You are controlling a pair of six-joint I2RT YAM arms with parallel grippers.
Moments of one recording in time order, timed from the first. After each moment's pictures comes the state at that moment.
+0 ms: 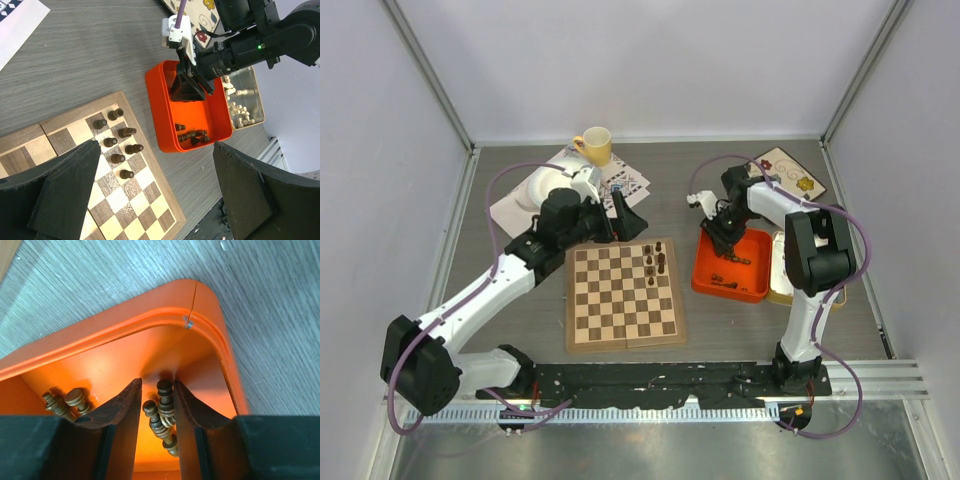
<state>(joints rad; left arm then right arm) -0.58 1.22 0.93 -0.08 0.19 -0.61 0.22 1.95 1.36 -0.83 -0.33 -0.65</state>
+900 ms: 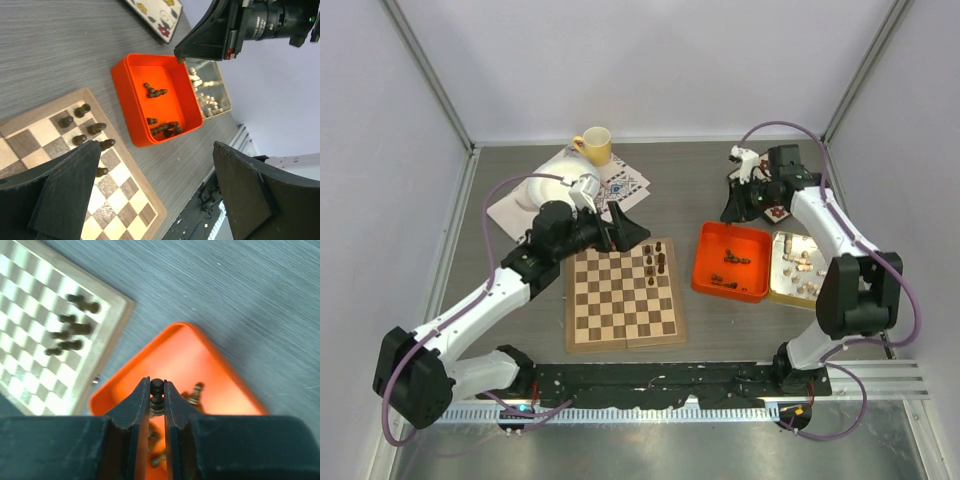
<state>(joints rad) -0.58 1.14 0.82 0.05 0.29 -0.66 0.09 1.64 1.32 -0.71 -0.55 -0.33</state>
